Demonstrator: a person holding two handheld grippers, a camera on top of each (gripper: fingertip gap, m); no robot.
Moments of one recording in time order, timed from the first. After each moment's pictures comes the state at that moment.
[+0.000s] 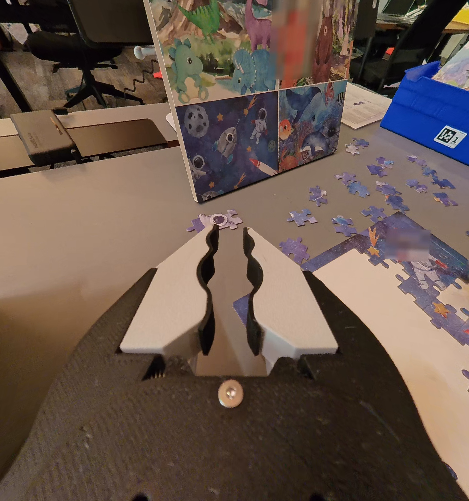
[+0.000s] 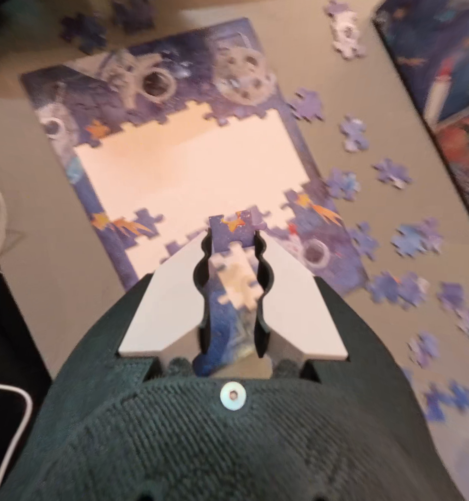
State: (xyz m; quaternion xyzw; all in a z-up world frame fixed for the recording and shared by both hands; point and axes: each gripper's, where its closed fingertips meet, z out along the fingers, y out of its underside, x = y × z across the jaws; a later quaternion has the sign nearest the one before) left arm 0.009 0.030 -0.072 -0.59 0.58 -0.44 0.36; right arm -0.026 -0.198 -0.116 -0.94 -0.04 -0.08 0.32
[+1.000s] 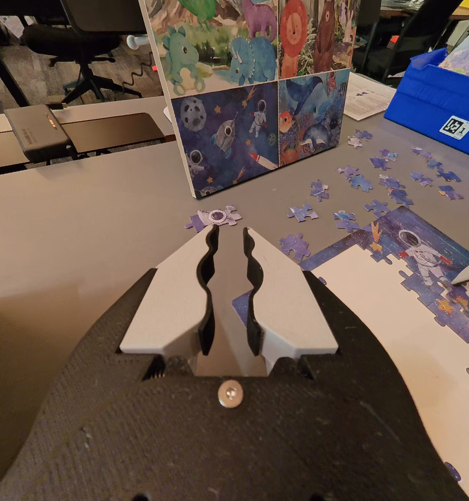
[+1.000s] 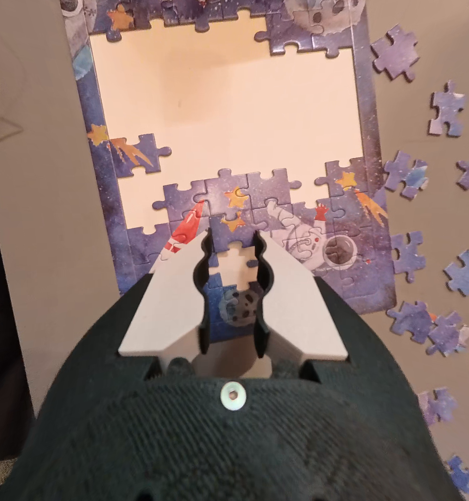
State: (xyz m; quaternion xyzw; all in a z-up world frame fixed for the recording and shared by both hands) left arm 0.010 0.027 -0.077 -0.59 0.59 -0.43 0.36; right arm -0.024 -0.221 -0.154 -0.95 -0.17 0.01 0.26
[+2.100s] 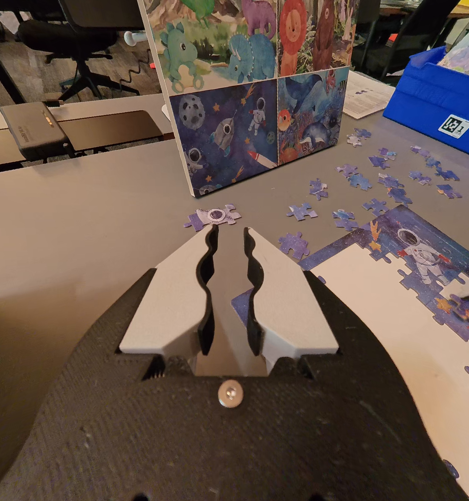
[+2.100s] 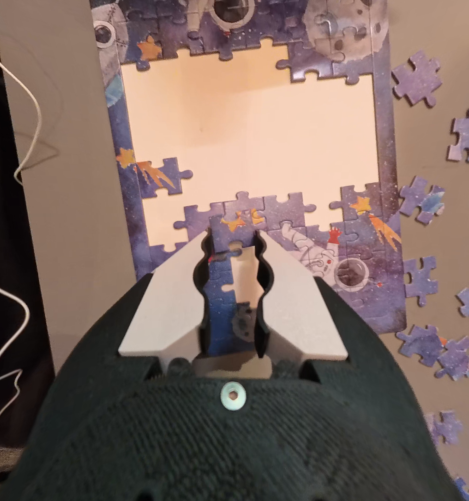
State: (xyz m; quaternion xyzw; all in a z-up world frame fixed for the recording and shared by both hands) left arm 0.011 0.027 -0.078 -0.59 0.59 -0.43 0.35; right arm -0.042 -0.210 -0.148 -0.95 -0.18 0.04 0.25
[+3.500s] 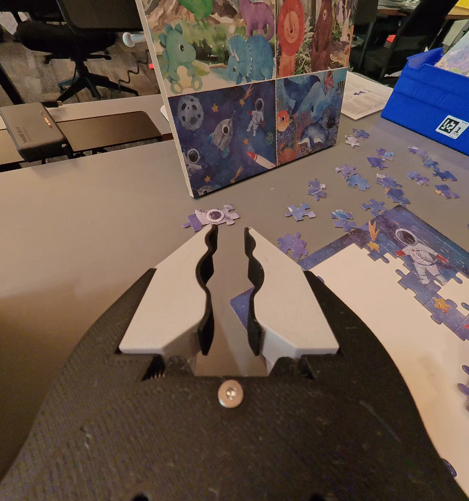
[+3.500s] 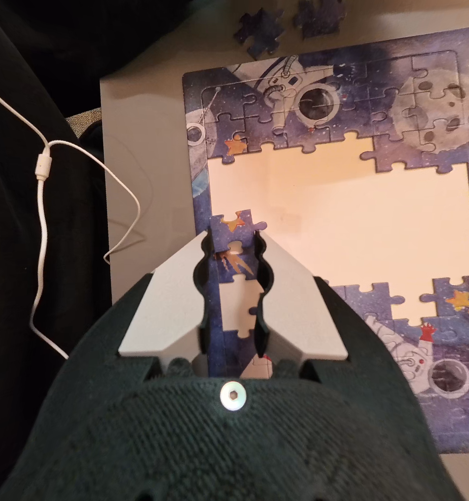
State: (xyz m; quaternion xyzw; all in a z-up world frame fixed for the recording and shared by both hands) left arm 0.011 0.026 -0.078 -0.59 0.59 -0.43 0.35; right arm -0.121 -0.172 -0.151 -0.94 -0.18 0.09 0.28
